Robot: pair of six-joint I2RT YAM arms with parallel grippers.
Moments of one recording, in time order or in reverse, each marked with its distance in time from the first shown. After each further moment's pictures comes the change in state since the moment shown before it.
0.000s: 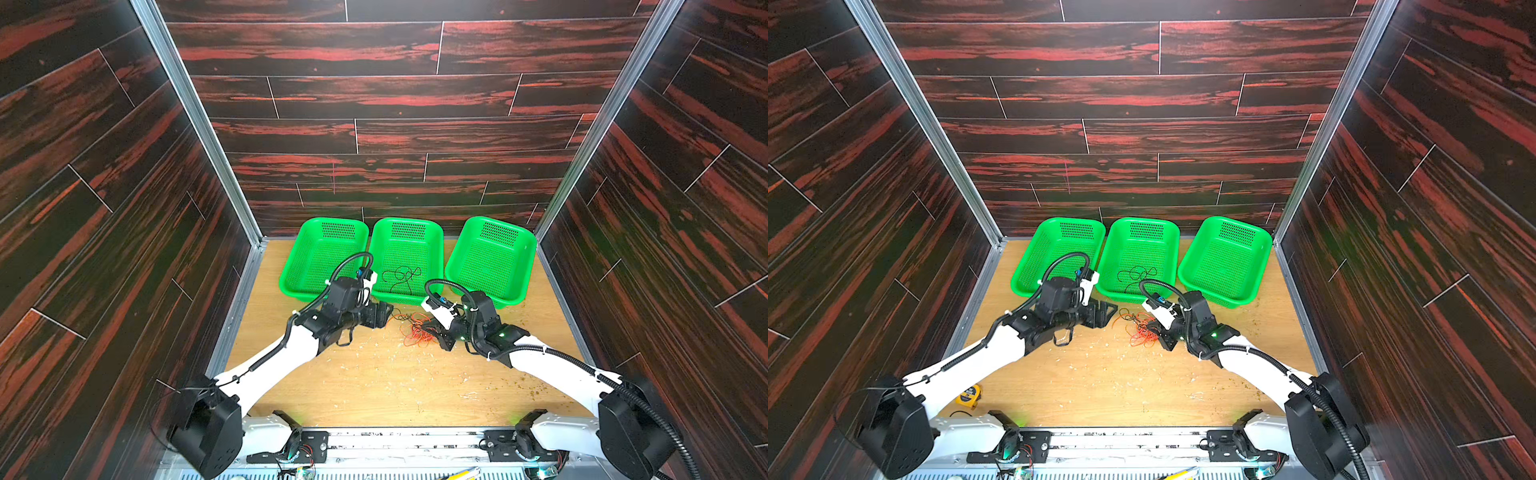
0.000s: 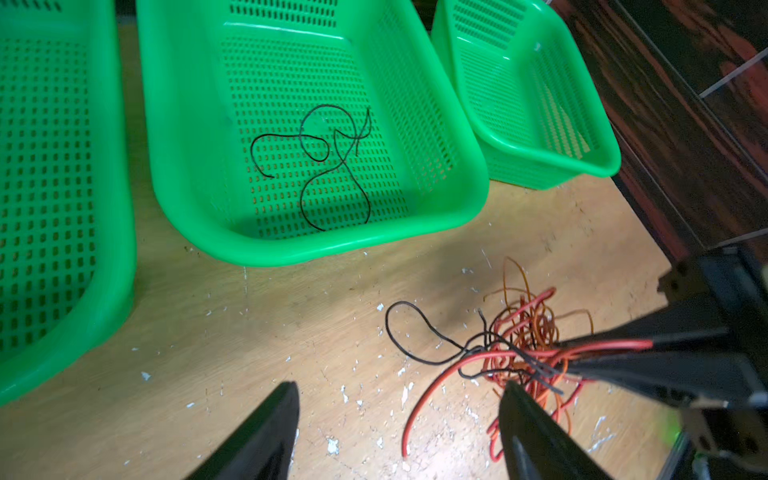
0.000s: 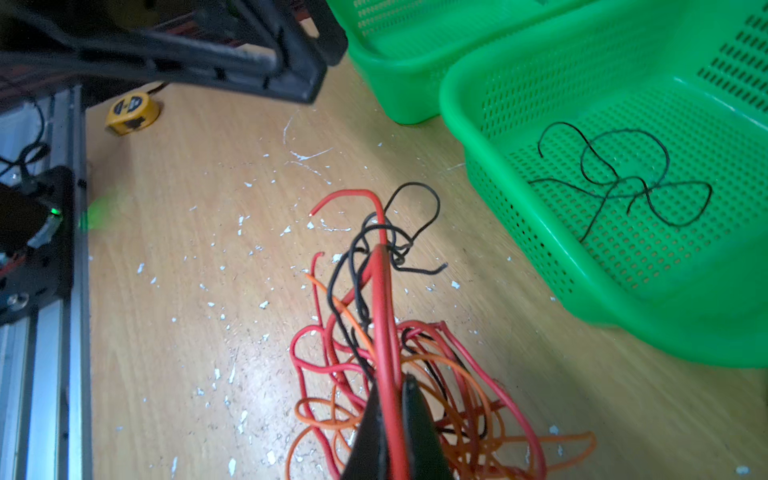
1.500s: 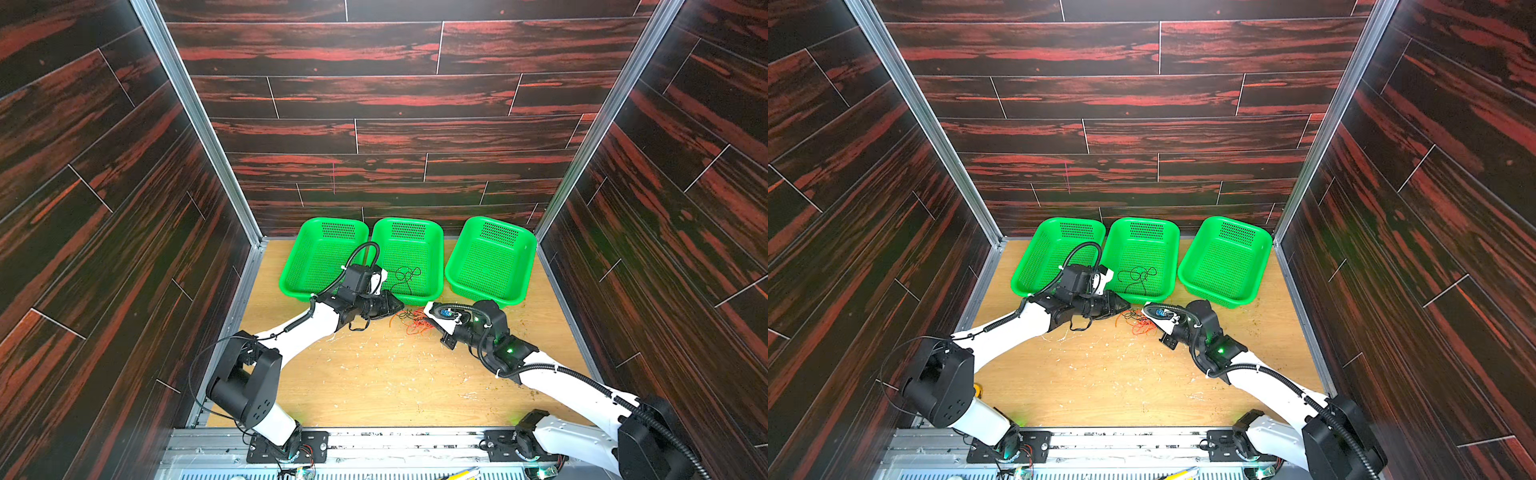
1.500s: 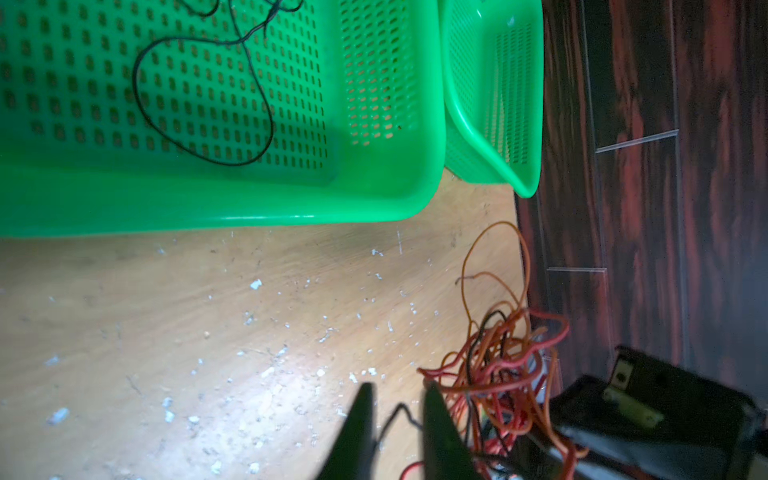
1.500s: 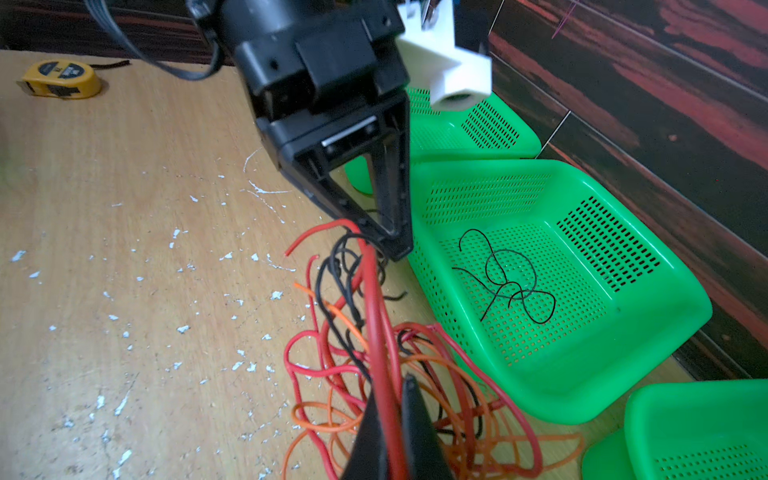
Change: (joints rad) left arm 0.041 0.298 0.176 0.031 0.367 -0.410; right arm 0.047 -0.134 -0.124 0.238 0.150 -0.209
